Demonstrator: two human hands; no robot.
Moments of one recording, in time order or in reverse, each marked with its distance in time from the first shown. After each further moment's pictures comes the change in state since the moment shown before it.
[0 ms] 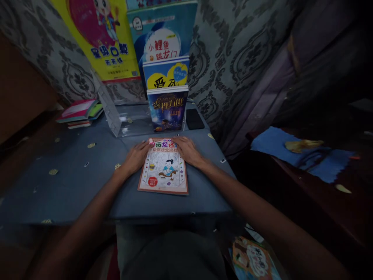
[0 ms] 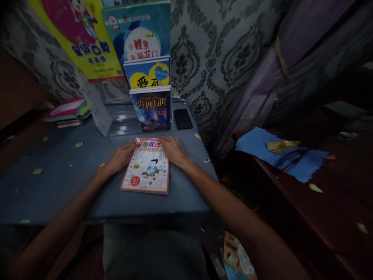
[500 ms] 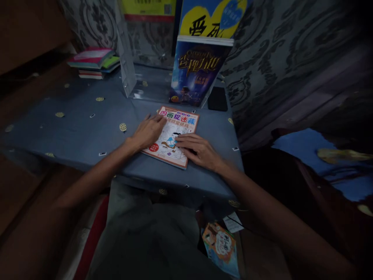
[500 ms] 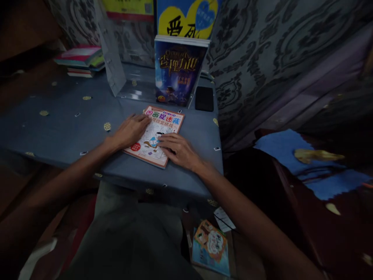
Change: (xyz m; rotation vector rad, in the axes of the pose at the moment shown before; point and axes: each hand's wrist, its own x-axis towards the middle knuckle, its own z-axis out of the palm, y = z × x) left_hand -0.022 0.067 0.000 0.166 0.044 -0.035; right_hand -0.071 -0.035 -0.023 0.350 -0.132 -0.477
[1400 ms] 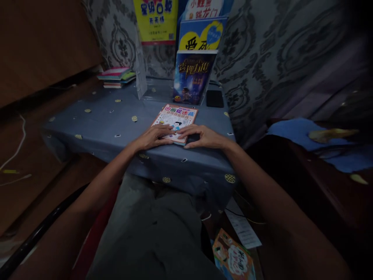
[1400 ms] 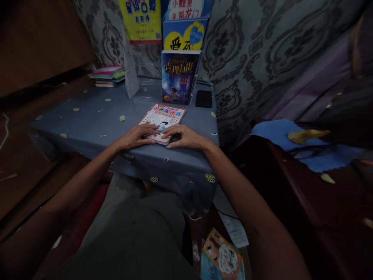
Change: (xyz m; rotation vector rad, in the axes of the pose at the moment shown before) left_hand -0.072 0.036 -0.015 -0.373 -0.066 0.121; right_hand -0.007 -0.014 -0.026 0.322 -0.236 0.070
